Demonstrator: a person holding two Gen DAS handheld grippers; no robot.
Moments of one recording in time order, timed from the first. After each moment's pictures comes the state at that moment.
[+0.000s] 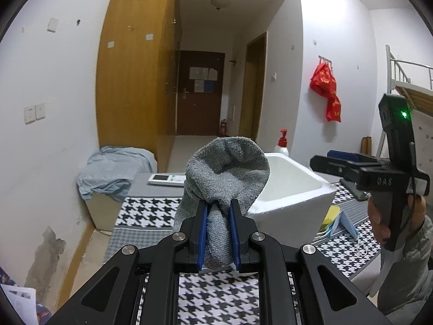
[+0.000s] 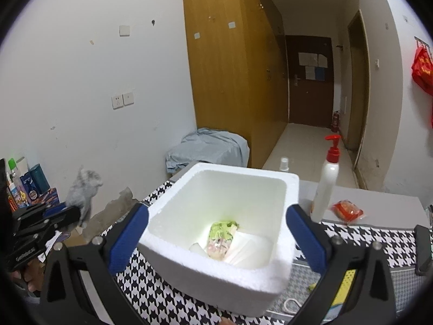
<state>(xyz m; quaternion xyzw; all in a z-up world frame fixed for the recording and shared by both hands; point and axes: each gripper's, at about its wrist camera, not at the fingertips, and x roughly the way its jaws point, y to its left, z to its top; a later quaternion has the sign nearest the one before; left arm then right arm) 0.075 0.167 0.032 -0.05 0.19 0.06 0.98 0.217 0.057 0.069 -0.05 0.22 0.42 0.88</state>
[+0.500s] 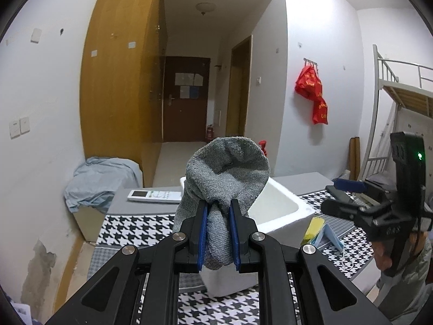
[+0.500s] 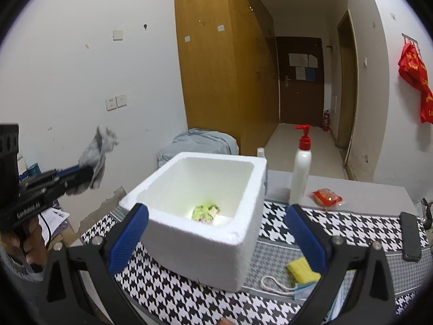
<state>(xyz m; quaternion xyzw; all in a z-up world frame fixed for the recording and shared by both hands) 0.102 0.137 0.059 -0.04 0.18 0.03 0.98 0.208 0.006 0.062 -0.05 0.22 0.40 0.89</state>
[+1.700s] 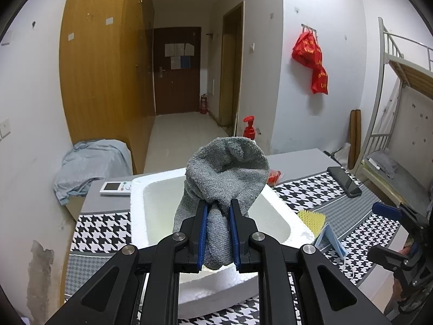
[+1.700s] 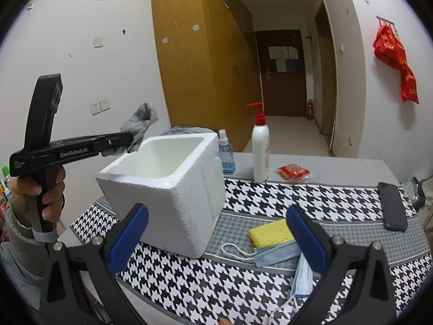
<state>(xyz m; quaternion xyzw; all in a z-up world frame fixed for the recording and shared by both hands) 0.198 0.103 0.054 -0.02 0.27 0.02 0.96 0.213 -0.074 0.034 -0.02 0.24 0.36 0.90</state>
